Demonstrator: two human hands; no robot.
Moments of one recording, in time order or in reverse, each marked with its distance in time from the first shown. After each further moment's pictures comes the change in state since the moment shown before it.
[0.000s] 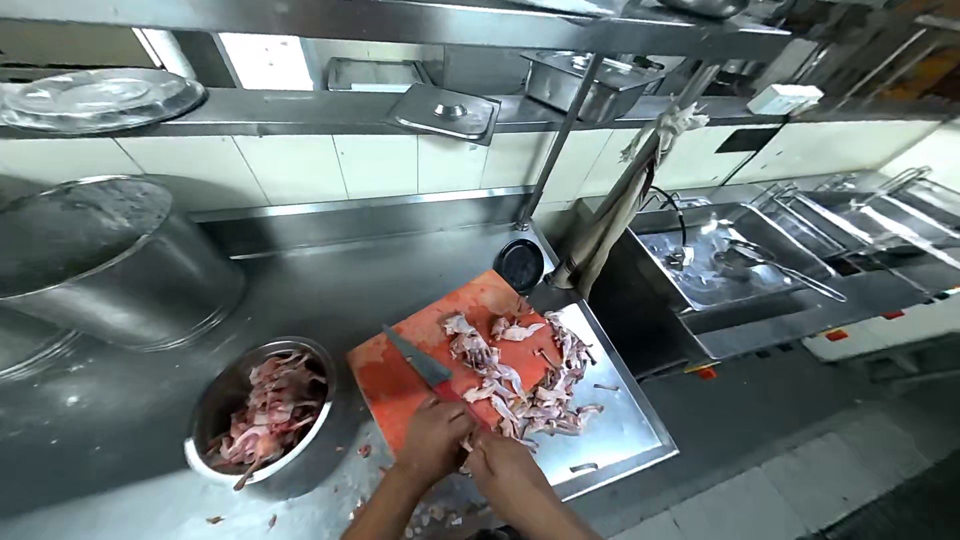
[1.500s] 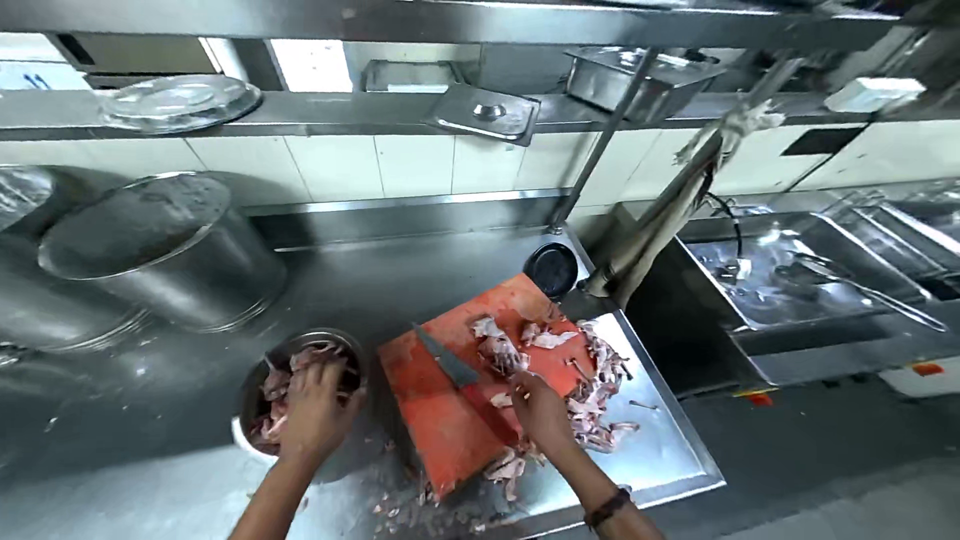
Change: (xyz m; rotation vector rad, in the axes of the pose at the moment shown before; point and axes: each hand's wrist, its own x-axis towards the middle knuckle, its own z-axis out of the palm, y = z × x) left_hand -0.060 -0.103 -0.155 0.301 -0.135 -0.824; right_hand 0.101 0.060 -0.013 0.028 0.392 0.043
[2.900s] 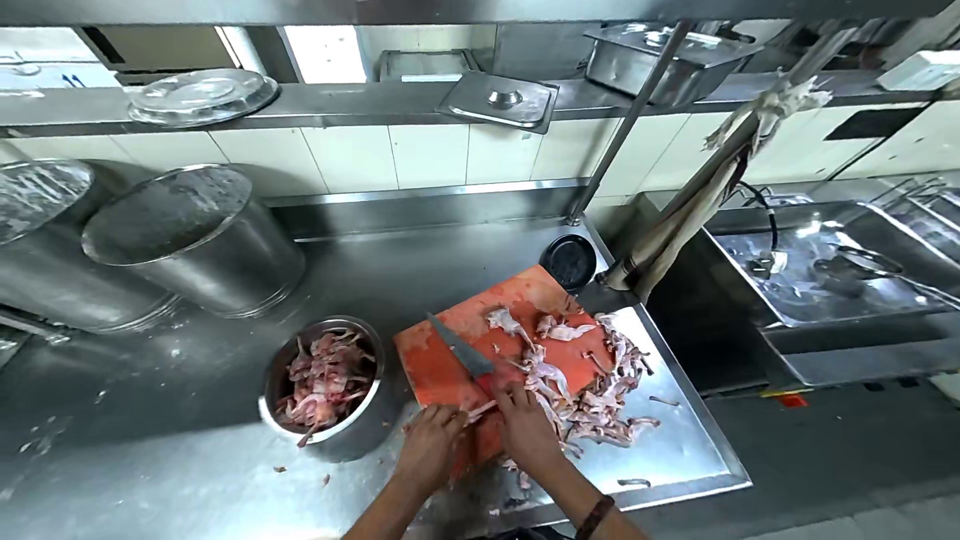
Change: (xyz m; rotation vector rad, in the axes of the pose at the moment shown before) left_hand -0.062 0.085 0.113 -0.073 -0.343 0.358; right_hand -0.017 -0.009 0.067 -0.316 -0.136 -0.208
